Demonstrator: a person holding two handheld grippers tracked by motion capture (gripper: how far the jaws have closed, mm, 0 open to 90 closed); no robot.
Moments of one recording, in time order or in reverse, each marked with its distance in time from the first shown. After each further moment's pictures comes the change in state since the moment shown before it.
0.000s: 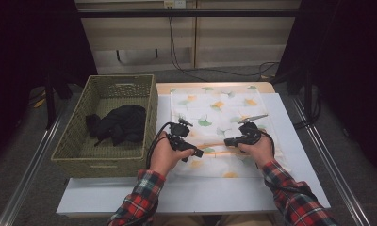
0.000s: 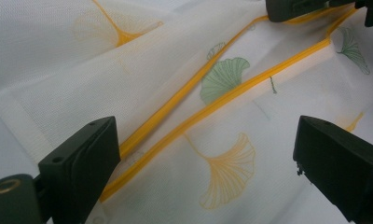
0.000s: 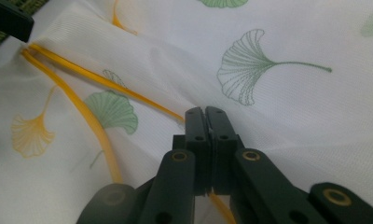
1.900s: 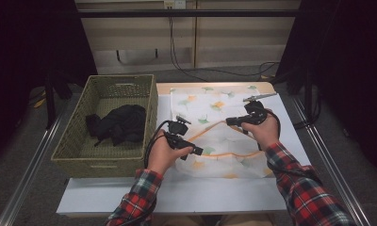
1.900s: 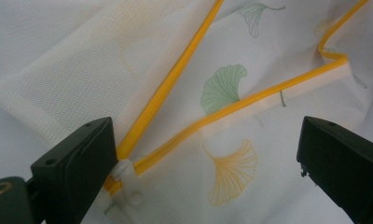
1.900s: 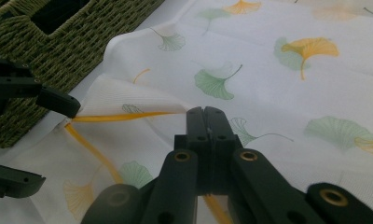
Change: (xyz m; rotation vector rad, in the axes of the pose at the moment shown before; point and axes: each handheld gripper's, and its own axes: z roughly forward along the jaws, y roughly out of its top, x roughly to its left) left arm 0.002 0.002 -0.008 -0.032 -0.020 0.003; right arm 0.008 0.061 -0.046 -0.108 -0.013 0.007
